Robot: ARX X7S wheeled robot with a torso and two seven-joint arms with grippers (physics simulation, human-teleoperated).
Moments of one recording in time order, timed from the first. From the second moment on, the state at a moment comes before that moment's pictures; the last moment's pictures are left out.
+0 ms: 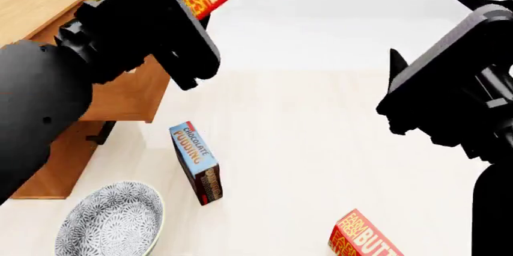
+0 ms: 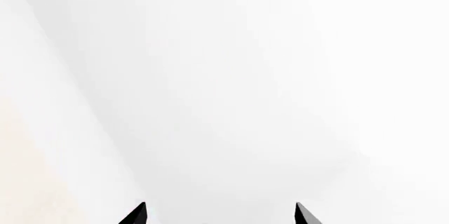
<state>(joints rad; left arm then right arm) -1.47 -0.77 0.95 0.48 -0.44 -0.89 0.02 0.87 0.77 -0.63 -0.89 -0.62 1.20 -0.48</state>
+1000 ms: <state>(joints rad) -2.02 -0.31 0.76 -1.06 -0.91 -1.26 -0.16 1.11 0.02 -0.11 -0.85 -1.31 1.56 -1.42</state>
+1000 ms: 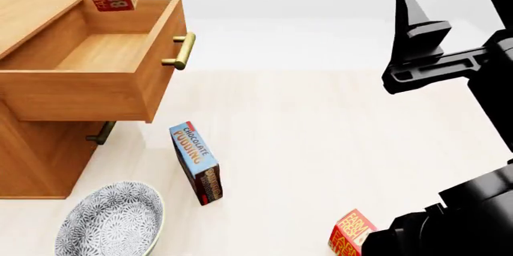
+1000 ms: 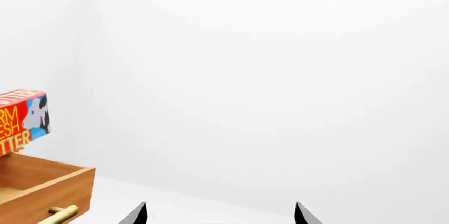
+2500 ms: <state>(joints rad) -1.86 -0.16 0.02 -1.31 -0.01 -1.15 -0.15 1.00 0.00 -0.06 -0.94 -1.26 1.57 -1.47</state>
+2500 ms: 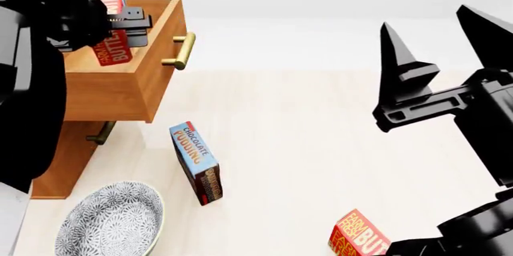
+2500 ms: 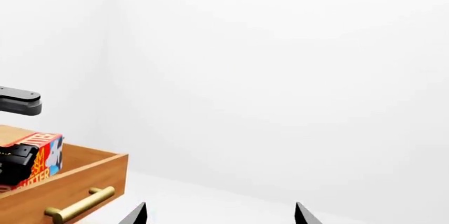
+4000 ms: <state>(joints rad) -1.82 -0.18 0.00 -1.31 0.00 -1.14 -0.20 0.97 0.00 -0.03 -0.97 -1.30 1.57 -1.54</state>
